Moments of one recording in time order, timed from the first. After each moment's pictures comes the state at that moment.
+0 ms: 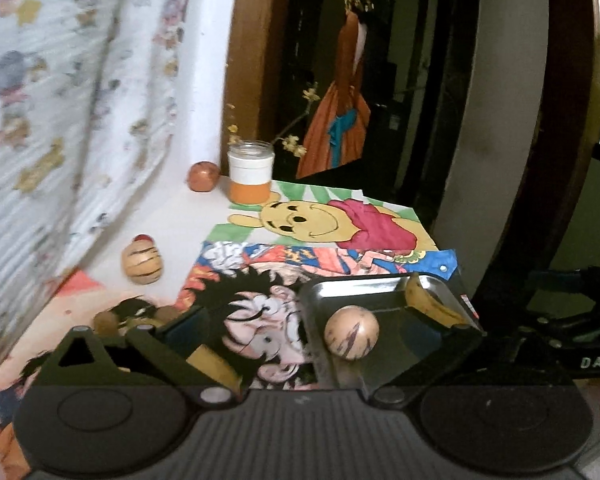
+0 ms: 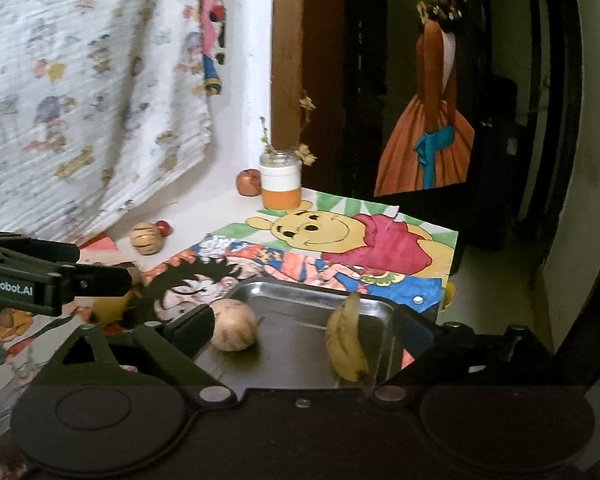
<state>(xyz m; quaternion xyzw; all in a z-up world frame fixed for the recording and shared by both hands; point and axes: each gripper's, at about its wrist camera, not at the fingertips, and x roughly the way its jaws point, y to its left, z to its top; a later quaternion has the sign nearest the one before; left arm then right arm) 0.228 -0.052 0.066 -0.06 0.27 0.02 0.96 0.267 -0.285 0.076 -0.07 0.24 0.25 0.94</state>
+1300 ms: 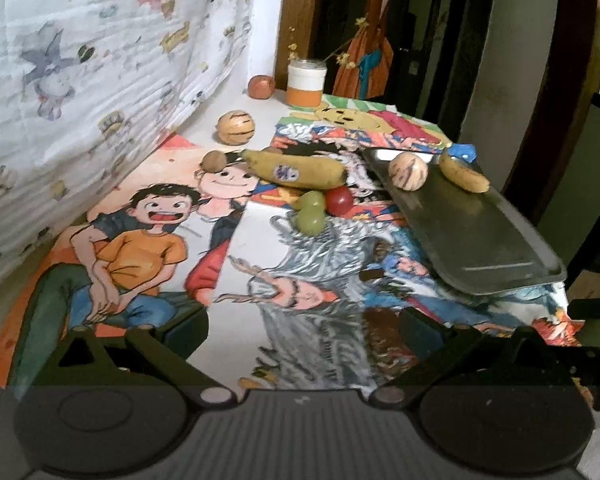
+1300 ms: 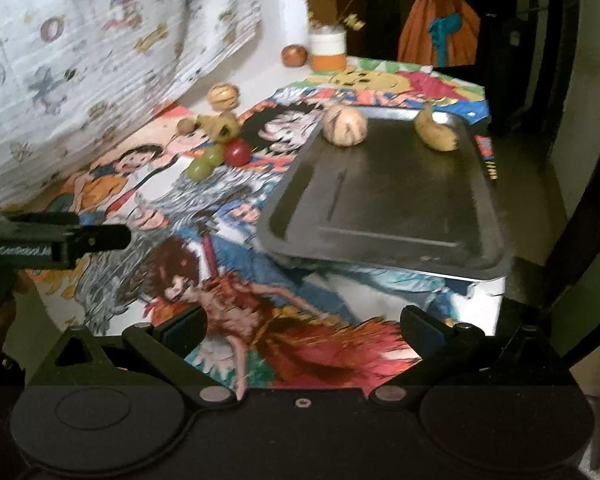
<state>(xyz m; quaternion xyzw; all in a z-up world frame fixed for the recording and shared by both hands) 0.075 0.014 0.014 -0.07 0.36 0.03 0.93 0.100 -0.237 0.026 -0.06 0.40 0.23 0.88</state>
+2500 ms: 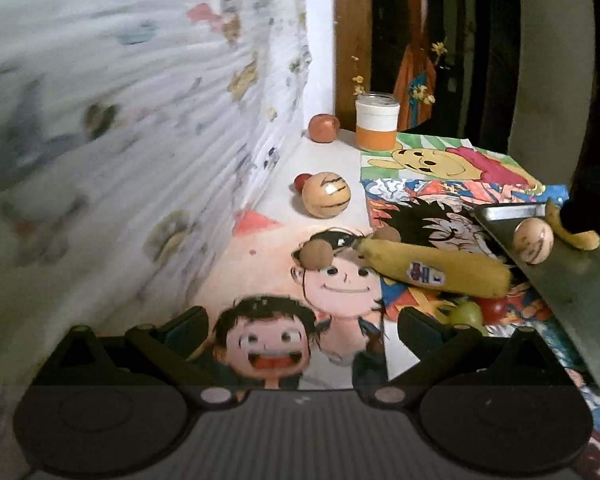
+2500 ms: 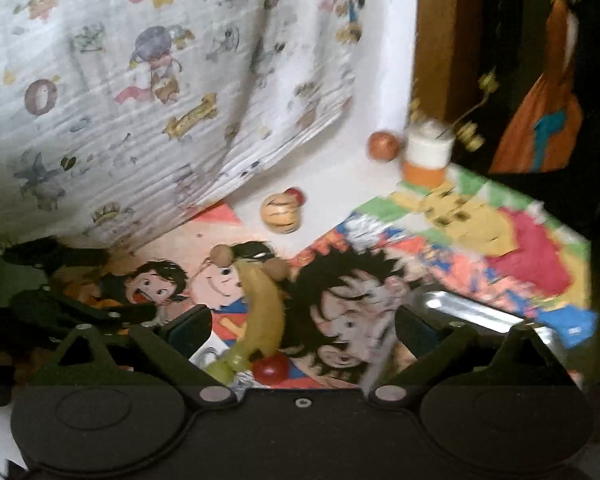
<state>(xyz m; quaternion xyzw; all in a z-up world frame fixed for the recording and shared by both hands) 0.183 0.106 0.018 0.00 0.32 0.08 0.94 0.278 -0.118 0.092 -0.11 0.34 0.36 0.86</state>
